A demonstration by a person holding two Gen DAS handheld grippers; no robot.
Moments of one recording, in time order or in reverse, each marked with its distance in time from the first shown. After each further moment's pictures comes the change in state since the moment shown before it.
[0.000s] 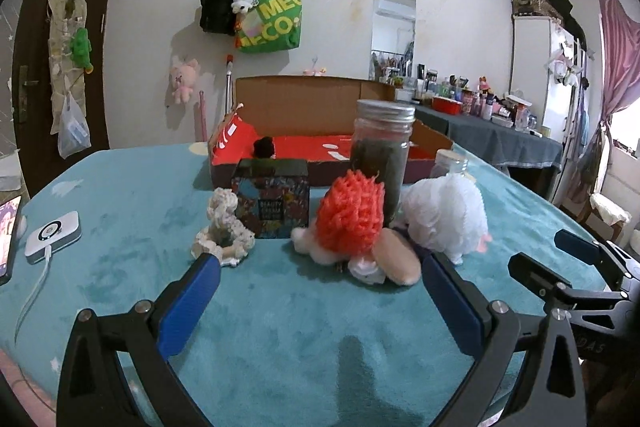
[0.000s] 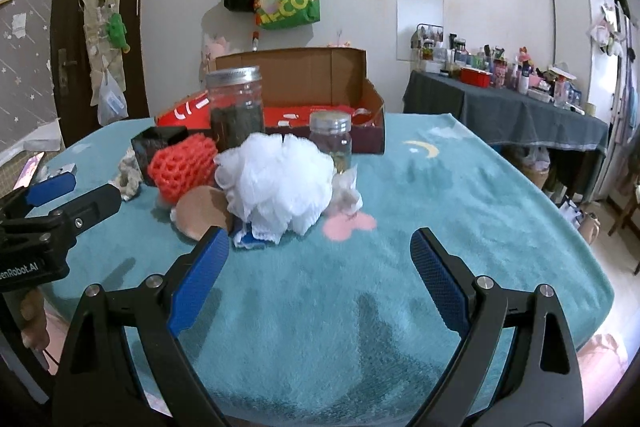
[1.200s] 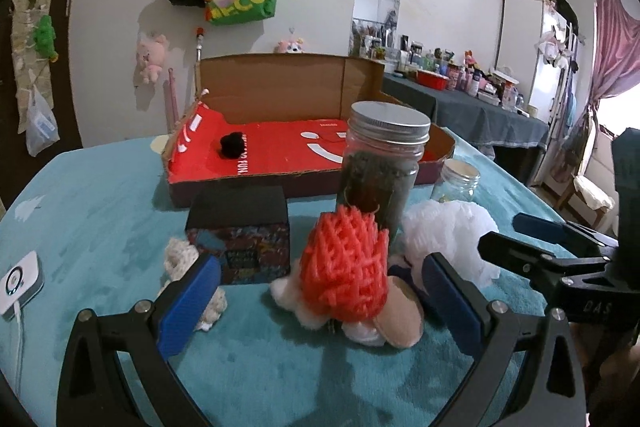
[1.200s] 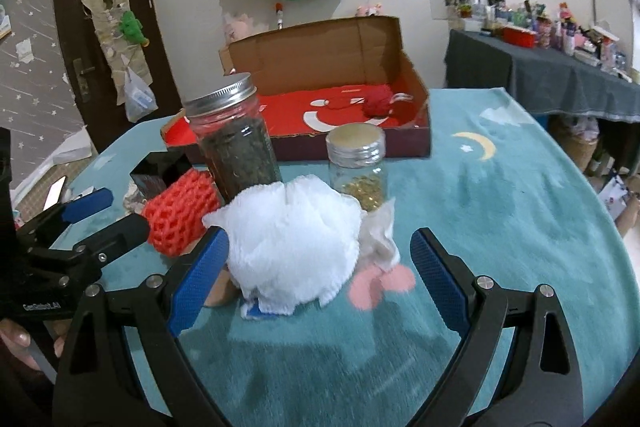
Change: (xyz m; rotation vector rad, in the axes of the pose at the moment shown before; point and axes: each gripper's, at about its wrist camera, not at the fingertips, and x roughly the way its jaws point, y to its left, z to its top) left arm 0.058 0.000 0.049 0.026 0.141 -0.098; right arm 0.069 -0.016 0.062 0.068 0.159 0.221
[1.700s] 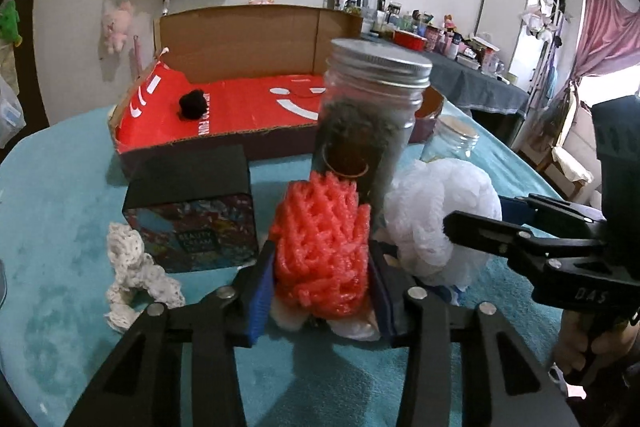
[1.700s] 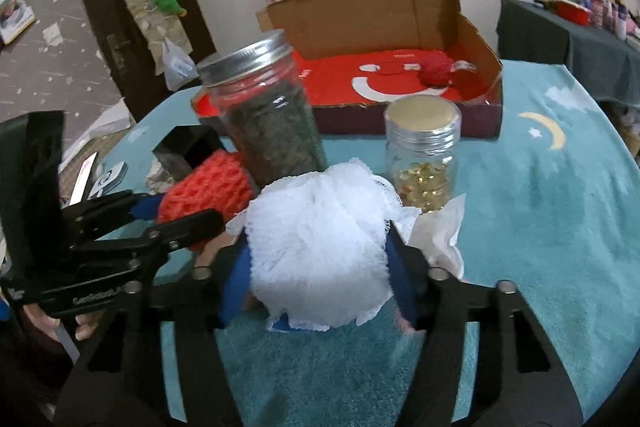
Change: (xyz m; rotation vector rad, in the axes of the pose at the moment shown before) left arm 0.029 -0.003 -0.006 0.023 0.141 -0.111; right arm 0.030 0.009 0.003 -0.058 0.097 0.152
